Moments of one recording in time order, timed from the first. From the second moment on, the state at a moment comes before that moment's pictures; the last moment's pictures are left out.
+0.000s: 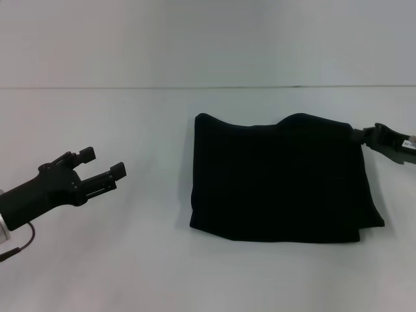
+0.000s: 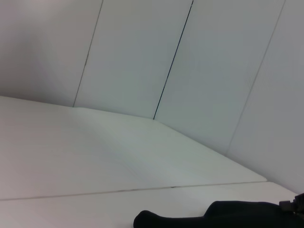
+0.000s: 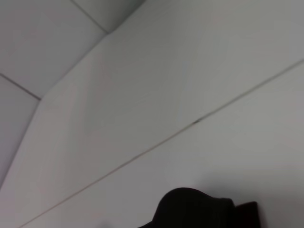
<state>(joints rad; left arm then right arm) -0.41 -2.09 0.43 0.49 1.85 1.43 -1.22 0.65 1.99 -0.65 -0.38 -1.90 -0.90 2.12</state>
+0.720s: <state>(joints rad) -0.49 -2.03 0.55 0.45 1.86 1.45 -1.69 0.49 1.97 -0.52 -0.39 -1.77 -1.25 1.68</state>
